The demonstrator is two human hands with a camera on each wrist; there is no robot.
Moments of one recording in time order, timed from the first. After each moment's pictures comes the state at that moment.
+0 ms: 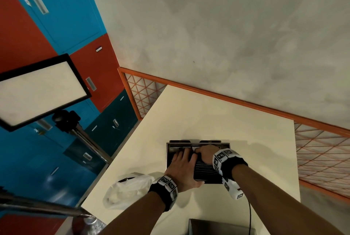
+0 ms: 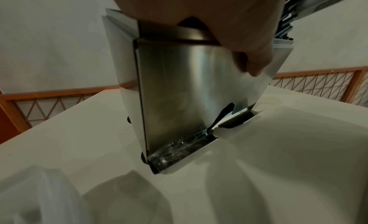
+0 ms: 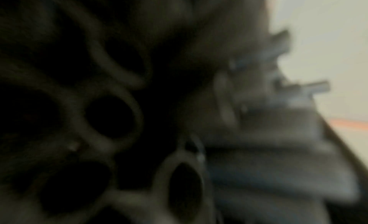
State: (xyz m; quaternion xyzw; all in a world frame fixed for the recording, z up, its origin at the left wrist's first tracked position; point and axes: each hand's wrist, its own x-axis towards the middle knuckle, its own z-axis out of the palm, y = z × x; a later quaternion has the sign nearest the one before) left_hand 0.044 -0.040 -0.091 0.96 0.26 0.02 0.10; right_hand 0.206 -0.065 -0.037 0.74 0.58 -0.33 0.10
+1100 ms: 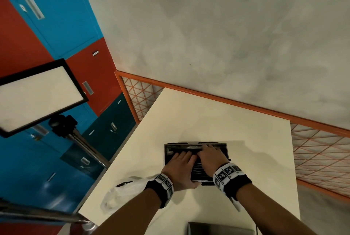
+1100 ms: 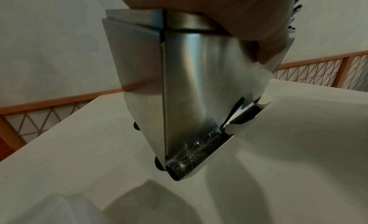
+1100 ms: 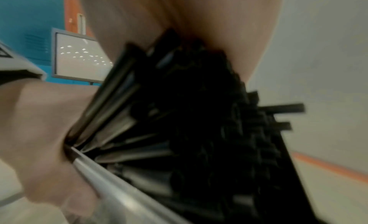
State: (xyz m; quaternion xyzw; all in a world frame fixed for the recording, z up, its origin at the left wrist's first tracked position) left_hand 0.044 -0.027 -0.083 0.98 0.18 0.01 0.10; right_hand 0.191 -0.100 -0.025 0.78 0.60 -0.14 0.08
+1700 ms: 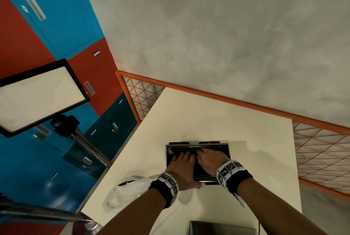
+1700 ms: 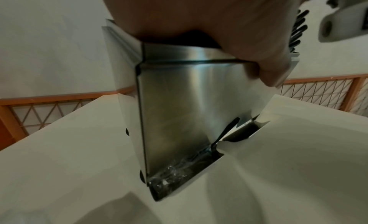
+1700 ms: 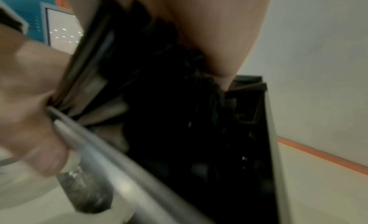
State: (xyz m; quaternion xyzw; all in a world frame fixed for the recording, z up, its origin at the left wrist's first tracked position) left_hand 0.049 -0.033 -0.090 0.96 0.26 -0.07 0.11; right_hand 0.198 -0.097 -0.054 0.76 0.63 -0.15 0.04
